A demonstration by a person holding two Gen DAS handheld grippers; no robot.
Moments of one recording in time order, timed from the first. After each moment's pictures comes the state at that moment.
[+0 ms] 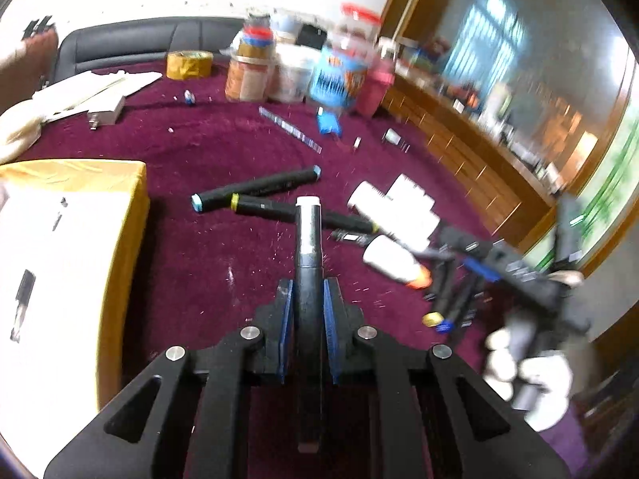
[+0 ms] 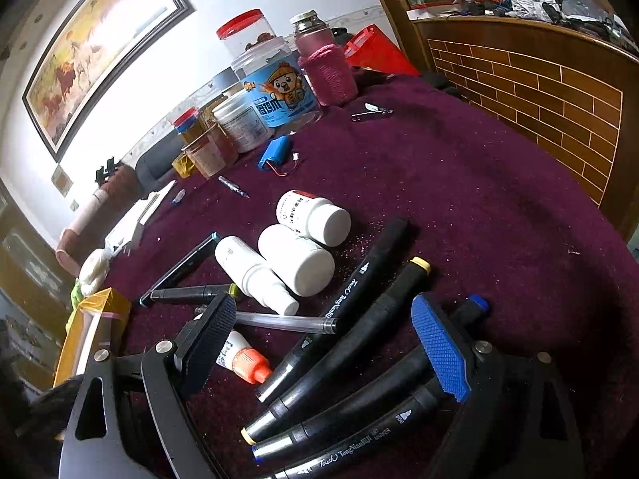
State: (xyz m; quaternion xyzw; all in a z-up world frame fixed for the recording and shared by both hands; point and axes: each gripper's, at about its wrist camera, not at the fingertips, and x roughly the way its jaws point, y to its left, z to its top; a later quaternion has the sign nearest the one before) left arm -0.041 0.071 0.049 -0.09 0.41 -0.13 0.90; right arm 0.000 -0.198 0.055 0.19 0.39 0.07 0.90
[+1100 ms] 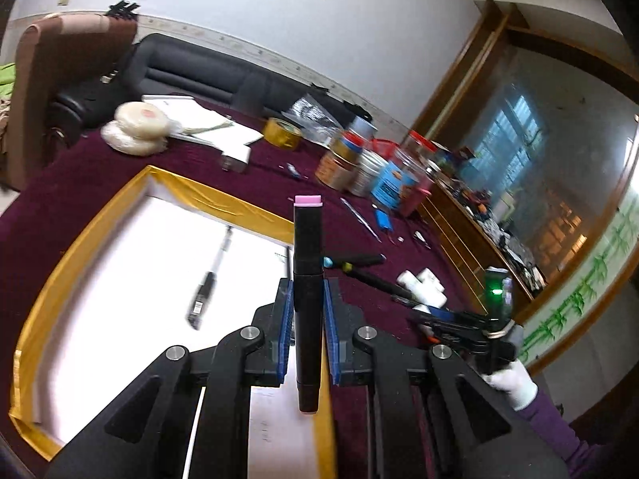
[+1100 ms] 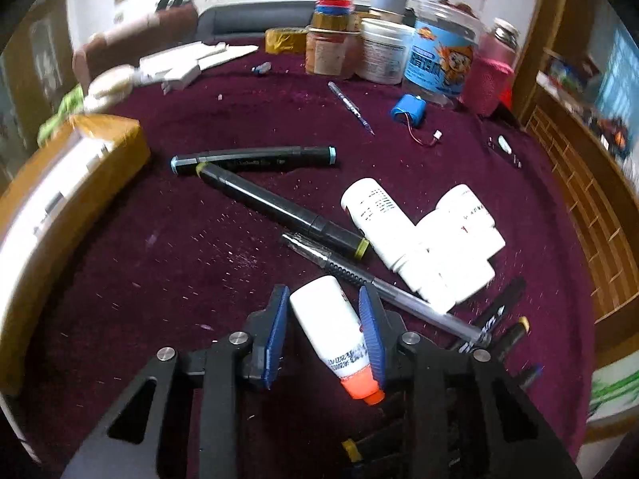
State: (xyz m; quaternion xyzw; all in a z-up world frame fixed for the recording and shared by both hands) left arm -0.136 0.241 0.101 -0.24 0.29 -0.08 0.92; right arm 0.007 -0.070 0.058 -0.11 0.46 0.15 0.87
